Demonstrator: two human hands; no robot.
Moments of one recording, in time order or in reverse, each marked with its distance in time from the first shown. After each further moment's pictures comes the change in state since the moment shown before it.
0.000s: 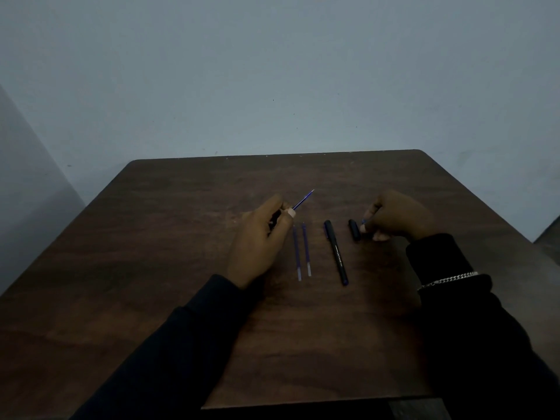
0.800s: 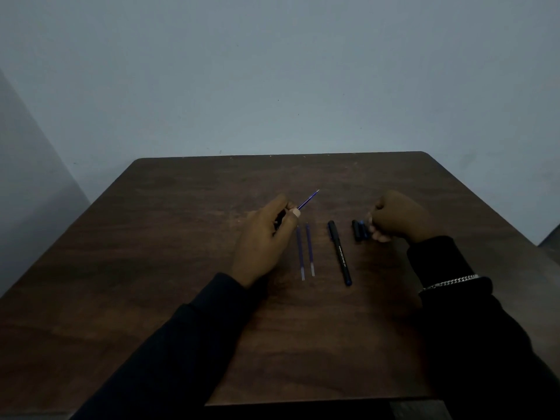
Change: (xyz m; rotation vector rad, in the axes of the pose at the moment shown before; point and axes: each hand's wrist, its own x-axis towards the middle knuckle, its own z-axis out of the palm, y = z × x) left_hand -0.001 0.003 0.000 0.030 0.012 0.006; right_hand -0.006 -0.006 0.007 0.018 0.050 -0.010
